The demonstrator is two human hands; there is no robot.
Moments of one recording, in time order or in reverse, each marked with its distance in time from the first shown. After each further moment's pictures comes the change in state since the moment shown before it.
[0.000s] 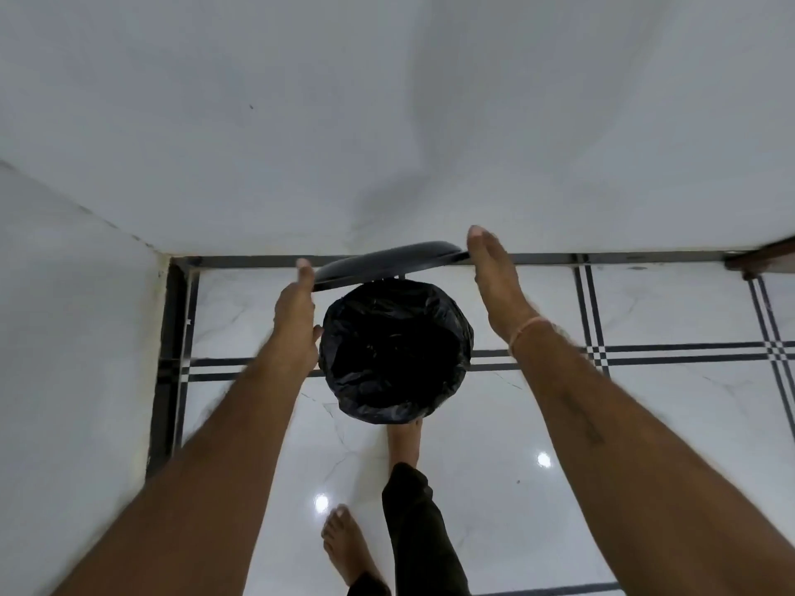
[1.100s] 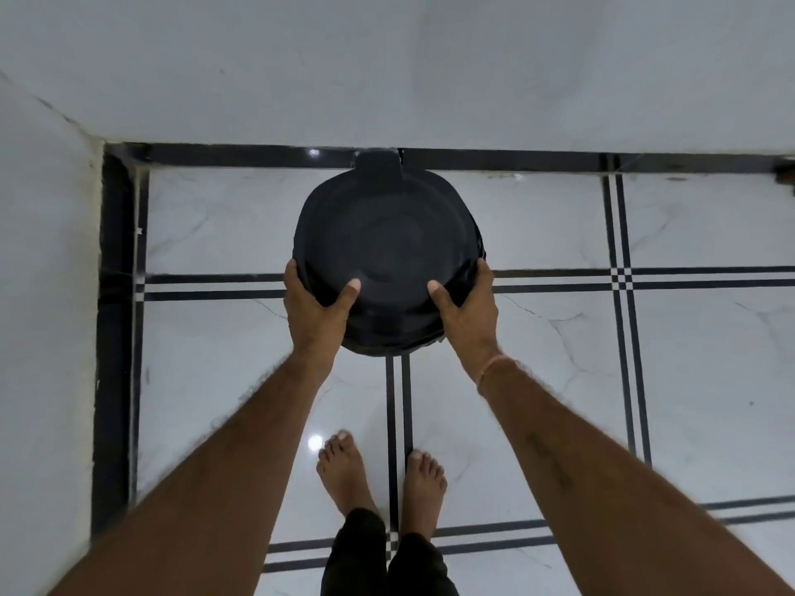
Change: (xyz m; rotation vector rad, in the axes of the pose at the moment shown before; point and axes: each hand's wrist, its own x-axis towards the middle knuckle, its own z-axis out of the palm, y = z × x) left_hand 0.058 -0.226 -0.027 0.363 0.032 0.404; right_hand -0.077 0.240 0.045 -0.178 0.150 0.035
